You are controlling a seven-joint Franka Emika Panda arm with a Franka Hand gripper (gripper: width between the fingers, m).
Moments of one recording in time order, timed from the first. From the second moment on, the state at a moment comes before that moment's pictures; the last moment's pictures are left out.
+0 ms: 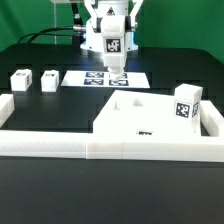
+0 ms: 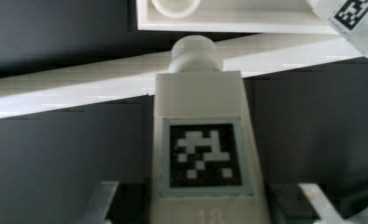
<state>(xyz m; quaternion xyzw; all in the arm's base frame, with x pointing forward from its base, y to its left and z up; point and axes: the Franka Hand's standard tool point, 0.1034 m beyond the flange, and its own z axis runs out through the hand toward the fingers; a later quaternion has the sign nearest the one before) 0.598 -0.018 0.163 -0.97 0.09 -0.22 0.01</state>
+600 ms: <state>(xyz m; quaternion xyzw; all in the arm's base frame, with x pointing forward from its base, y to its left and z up) 0.592 -0.032 0.142 -0.95 0.08 -0.29 -0.04</state>
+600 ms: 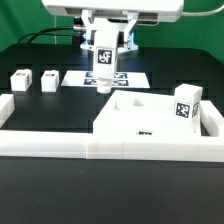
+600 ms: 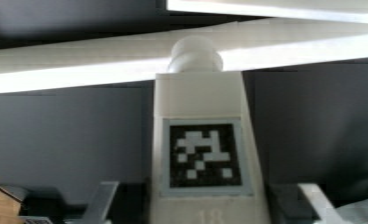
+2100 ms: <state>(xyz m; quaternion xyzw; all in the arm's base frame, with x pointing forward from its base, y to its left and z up) 0.586 -0.011 0.098 -0.96 0.05 -0.28 -0.03</state>
